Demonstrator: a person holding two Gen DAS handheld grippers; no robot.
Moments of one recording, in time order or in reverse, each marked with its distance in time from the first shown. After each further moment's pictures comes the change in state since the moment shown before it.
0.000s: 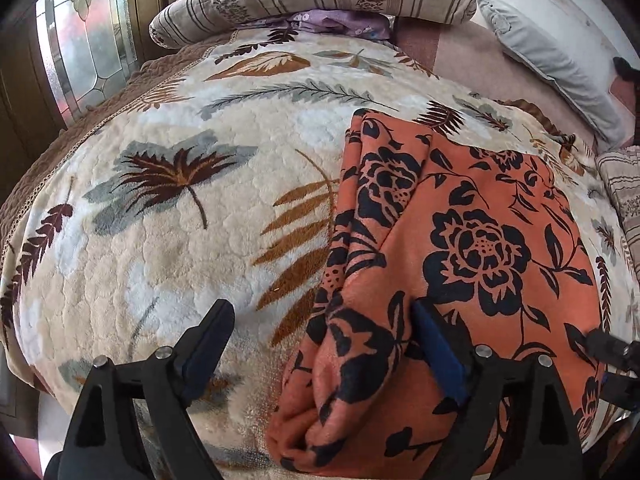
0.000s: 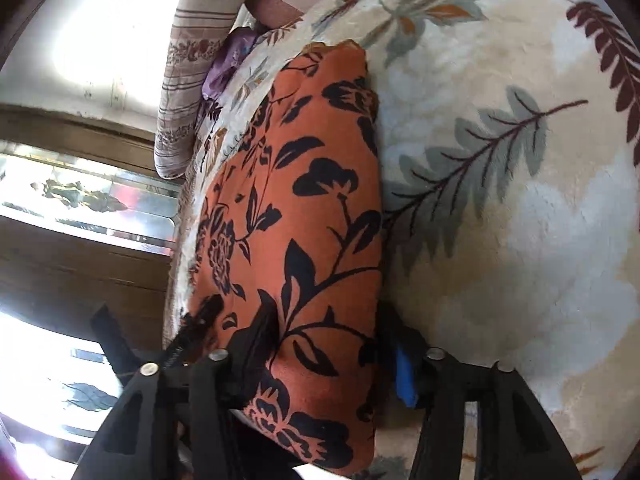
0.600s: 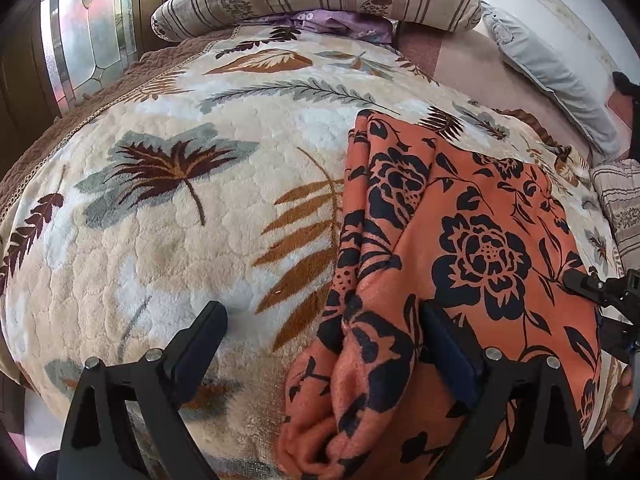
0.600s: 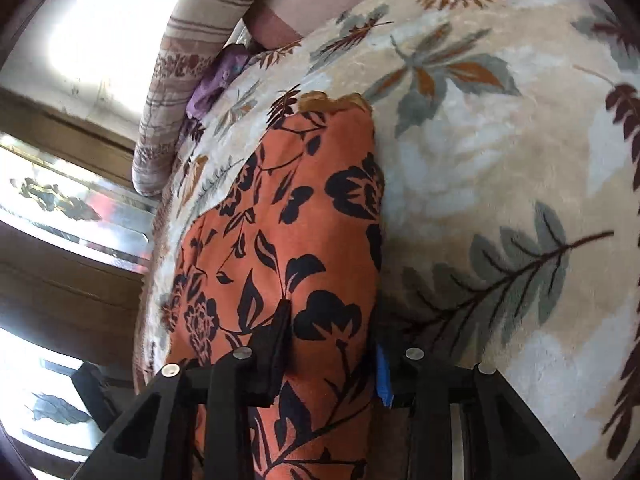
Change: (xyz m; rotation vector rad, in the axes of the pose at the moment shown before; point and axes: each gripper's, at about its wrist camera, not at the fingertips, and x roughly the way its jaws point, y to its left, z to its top) left arm 0.005 0.007 -0.002 -0.031 -0.009 -0.043; right arm 0.021 0.022 0.051 -0.051 -0.079 -0.107
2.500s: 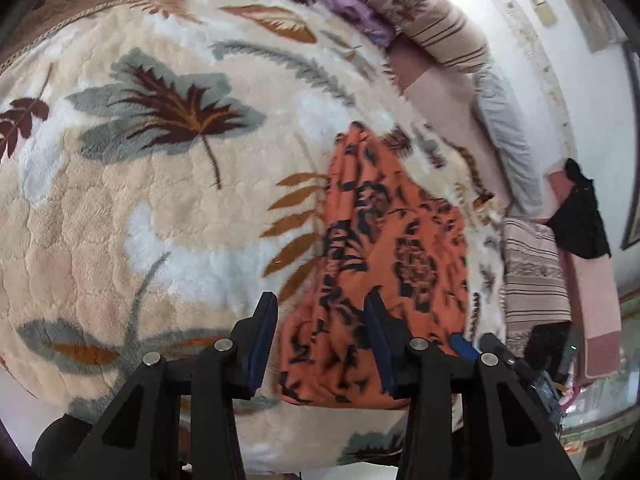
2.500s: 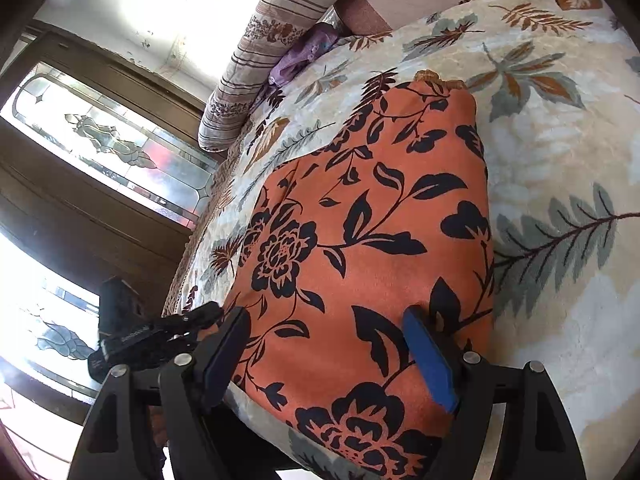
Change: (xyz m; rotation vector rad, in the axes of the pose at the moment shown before) left arm -0.033 0.070 0.015 -0.254 0.163 -0.468; right arm -0.023 0.040 -0.054 -0.213 0.024 0.134
